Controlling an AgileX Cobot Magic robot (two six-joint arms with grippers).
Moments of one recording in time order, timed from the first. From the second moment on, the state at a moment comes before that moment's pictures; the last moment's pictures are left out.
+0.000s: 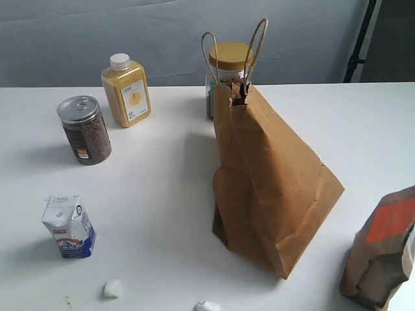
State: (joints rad) left arm 0.16 0.00 0.00 0.18 0.29 0.16; right arm 0.25 0.02 -0.16 -0.05 0.11 0.18
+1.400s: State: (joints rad) left arm 0.16 0.00 0.00 0.18 0.29 0.16; right arm 0.22 0.00 0.00 -0.03 0.25 0.24
